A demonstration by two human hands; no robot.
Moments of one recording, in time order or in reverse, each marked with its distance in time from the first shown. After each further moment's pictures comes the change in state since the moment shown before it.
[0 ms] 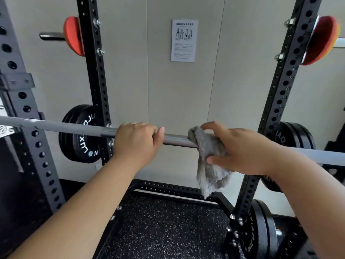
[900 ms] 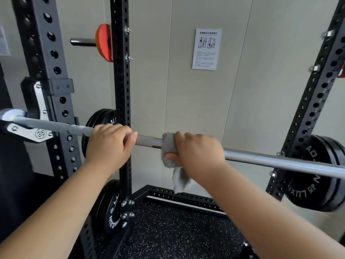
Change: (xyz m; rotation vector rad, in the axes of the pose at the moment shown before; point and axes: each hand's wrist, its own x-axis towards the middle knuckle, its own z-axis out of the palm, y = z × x) left_hand -0.034 -0.197 -0.023 0.042 0.049 -0.120; right_hand 0.147 -0.184 0.060 -0.347 0.216 0.061
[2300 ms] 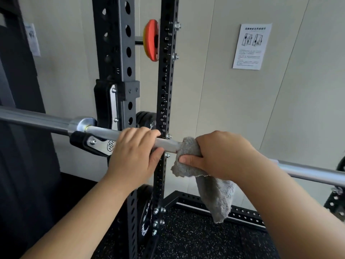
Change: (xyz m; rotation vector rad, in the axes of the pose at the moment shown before) left_hand -0.005 -0.203 0.000 -0.049 -0.016 0.179; right_hand 0.137 -0.174 -0.030 0.119 -0.226 -0.057
